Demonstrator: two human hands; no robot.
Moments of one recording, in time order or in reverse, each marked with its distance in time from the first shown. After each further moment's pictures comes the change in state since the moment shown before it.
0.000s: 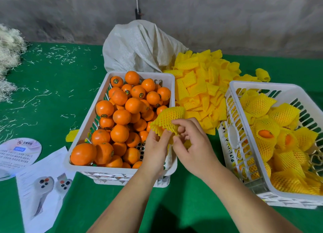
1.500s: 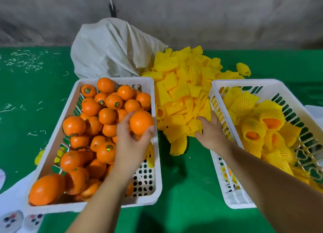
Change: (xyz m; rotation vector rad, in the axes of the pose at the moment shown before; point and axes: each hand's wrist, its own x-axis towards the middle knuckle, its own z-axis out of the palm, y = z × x) left_hand 0.058 0.024 -0.015 0.680 0.078 0.155; right_hand 0.046 0.196 -0.067 -0.596 -0.369 0.695
